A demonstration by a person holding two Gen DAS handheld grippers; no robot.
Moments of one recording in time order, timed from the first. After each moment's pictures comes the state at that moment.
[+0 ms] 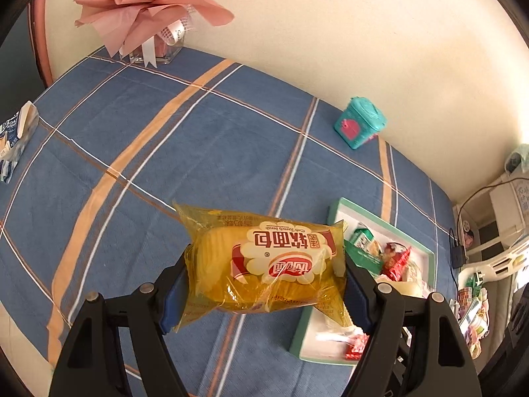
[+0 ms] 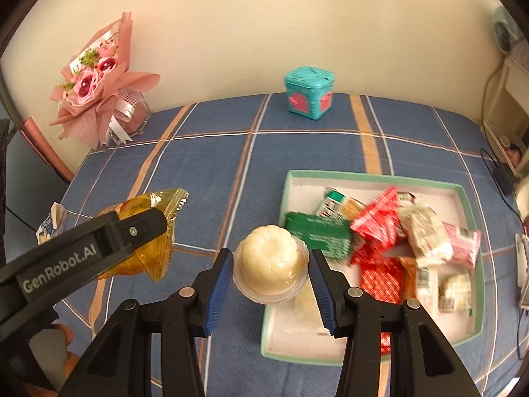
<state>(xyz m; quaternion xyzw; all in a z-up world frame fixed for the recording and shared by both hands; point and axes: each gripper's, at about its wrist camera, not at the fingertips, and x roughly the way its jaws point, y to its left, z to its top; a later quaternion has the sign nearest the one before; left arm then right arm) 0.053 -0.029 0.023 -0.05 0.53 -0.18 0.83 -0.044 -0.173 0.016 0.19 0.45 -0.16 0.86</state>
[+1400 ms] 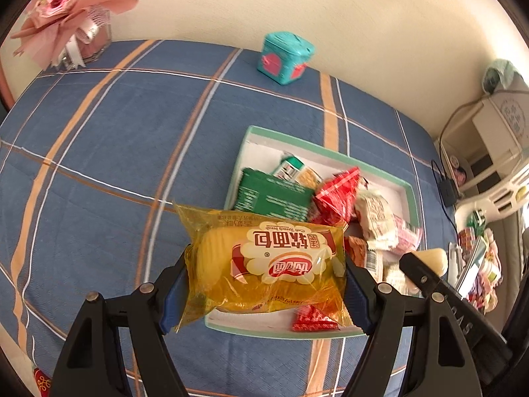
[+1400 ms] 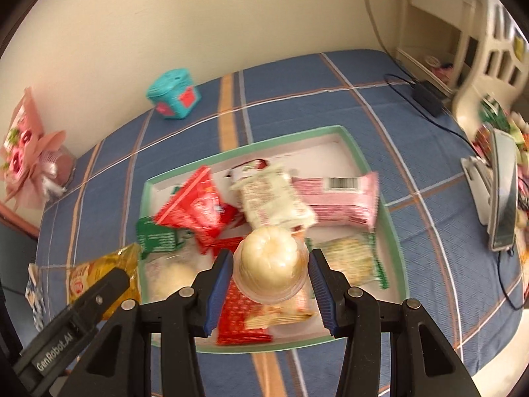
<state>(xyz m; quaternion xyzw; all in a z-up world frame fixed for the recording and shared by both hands) -0.023 -0.136 -0.009 0.04 0.55 -0.25 0.80 -0.139 -0.314 -0.015 0.30 0.46 -0.27 0.79</state>
